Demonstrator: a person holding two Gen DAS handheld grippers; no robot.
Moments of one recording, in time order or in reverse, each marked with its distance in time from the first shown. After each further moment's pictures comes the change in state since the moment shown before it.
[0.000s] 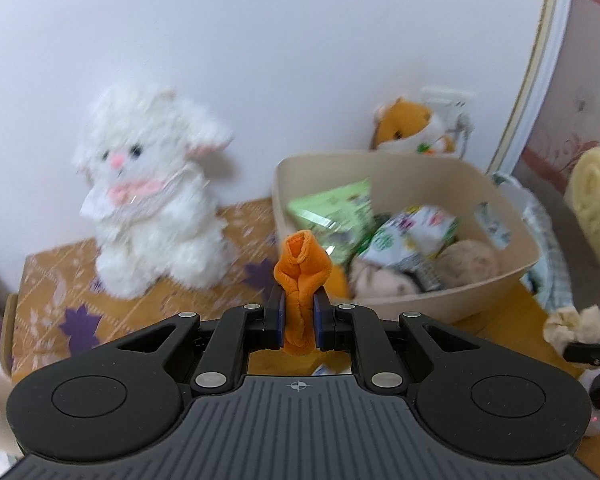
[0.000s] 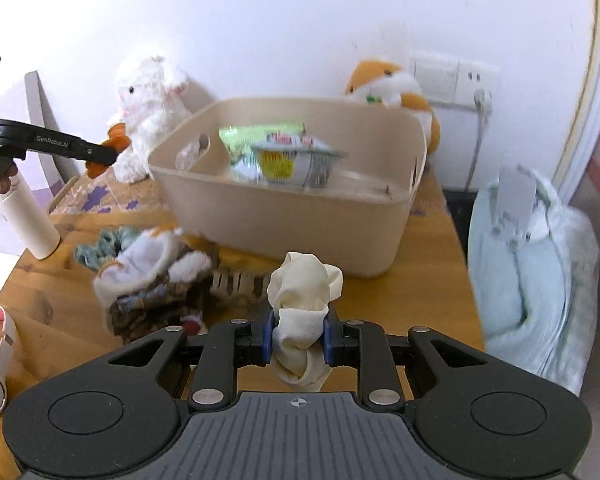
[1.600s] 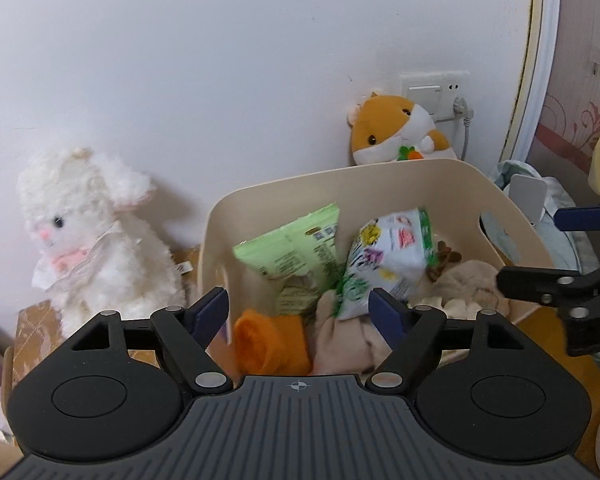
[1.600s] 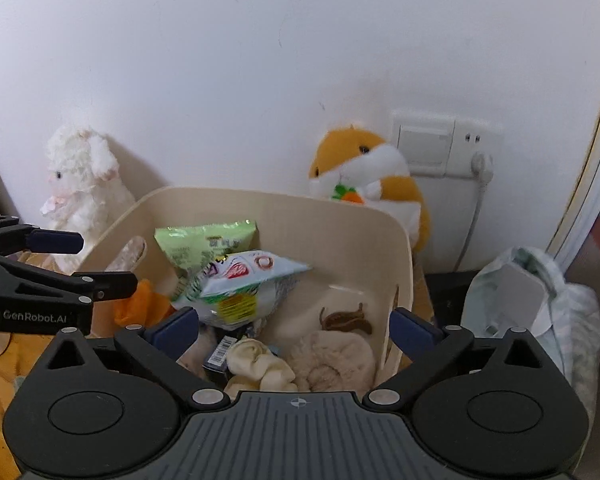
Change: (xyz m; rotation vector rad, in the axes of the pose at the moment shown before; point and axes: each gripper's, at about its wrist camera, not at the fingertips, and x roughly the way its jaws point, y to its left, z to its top) left arm 0.058 -0.077 0.028 0.106 0.010 0.111; right arm 0.069 -0.028 0.093 0.041 -0.103 -0.051
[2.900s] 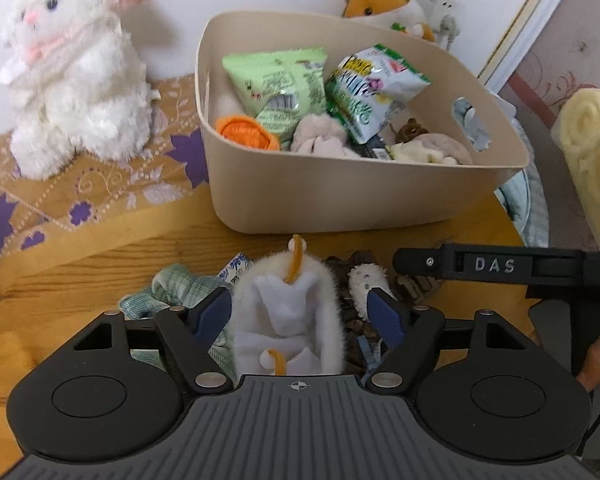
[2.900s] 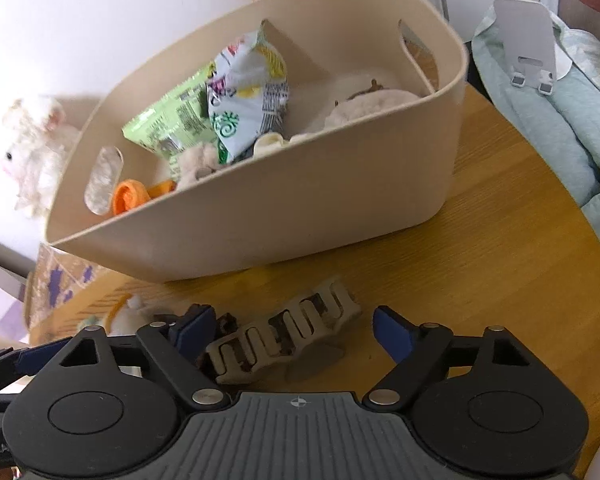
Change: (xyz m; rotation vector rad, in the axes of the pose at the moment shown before) left arm 0.008 0.033 -0.092 -0.176 0.298 -0.227; right arm 0.057 0.030 -0.094 0.481 0.353 0.029
